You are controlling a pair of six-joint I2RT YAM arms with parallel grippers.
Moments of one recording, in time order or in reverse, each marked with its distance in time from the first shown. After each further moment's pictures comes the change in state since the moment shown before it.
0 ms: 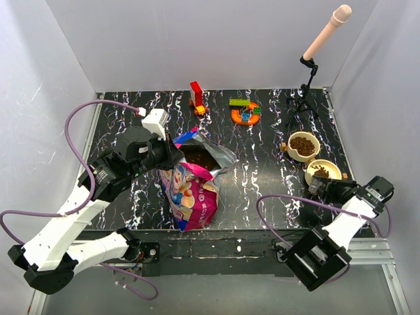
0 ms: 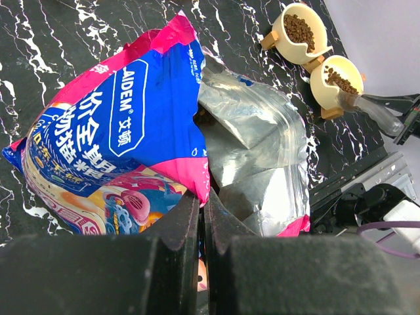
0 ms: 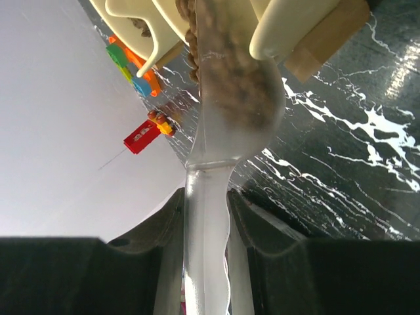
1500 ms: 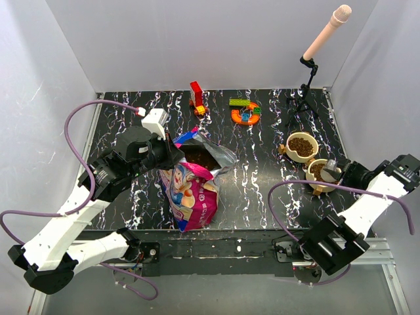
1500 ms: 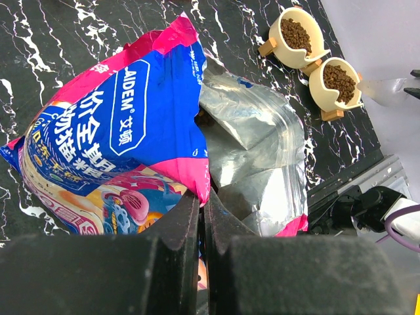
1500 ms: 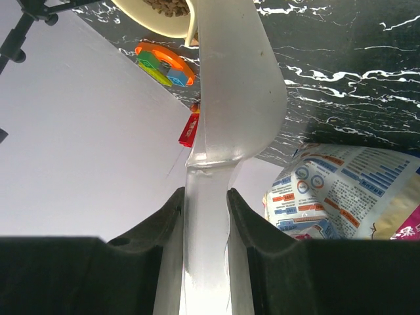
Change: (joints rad) left arm 0.000 0.000 0.000 0.003 -0.002 -0.017; right arm 0.000 0.228 0.511 -0.523 0.068 0.234
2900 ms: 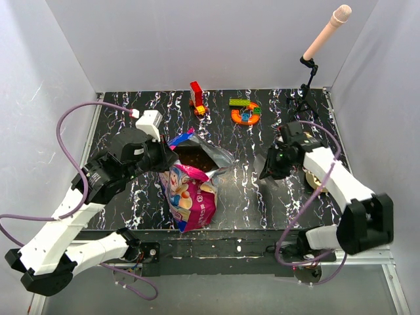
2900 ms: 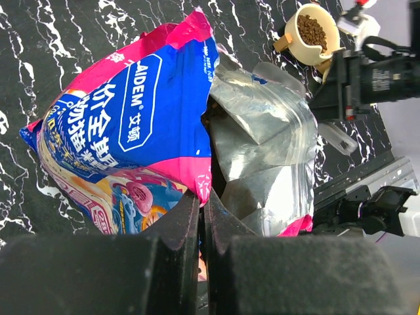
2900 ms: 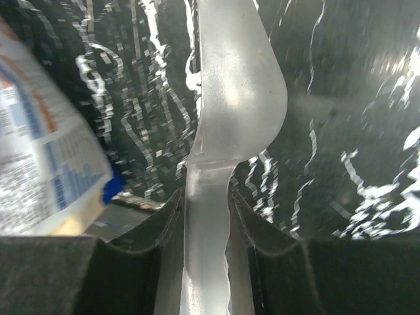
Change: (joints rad) left arm 0.000 -0.018 0.034 -0.085 -0.034 0.002; right arm 1.132 0.171 -0.051 0.383 0.391 -0.669
